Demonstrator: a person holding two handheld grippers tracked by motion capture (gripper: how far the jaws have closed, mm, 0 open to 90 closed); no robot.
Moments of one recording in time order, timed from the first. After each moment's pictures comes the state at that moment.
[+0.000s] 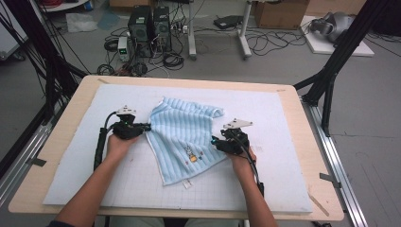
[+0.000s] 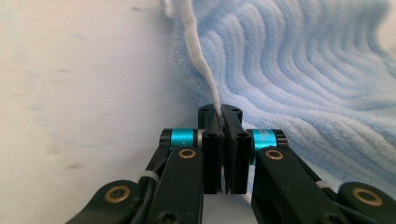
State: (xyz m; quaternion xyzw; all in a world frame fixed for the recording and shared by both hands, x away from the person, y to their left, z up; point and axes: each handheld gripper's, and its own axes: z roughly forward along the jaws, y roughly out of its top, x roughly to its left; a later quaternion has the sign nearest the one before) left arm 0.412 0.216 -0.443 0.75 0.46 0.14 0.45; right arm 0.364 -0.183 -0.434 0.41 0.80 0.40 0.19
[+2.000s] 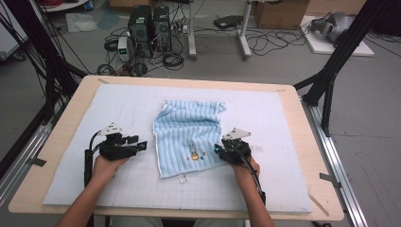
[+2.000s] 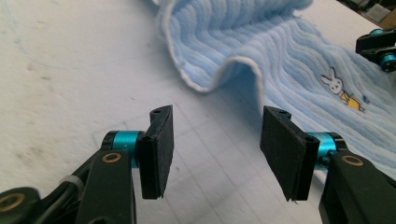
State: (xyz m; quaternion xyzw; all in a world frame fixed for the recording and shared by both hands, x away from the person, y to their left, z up) left arm 0.328 0.220 -0.445 0.75 0.44 0.11 0.49; right arm 0.328 -0.181 -0.440 0.38 0.83 0.35 0.22
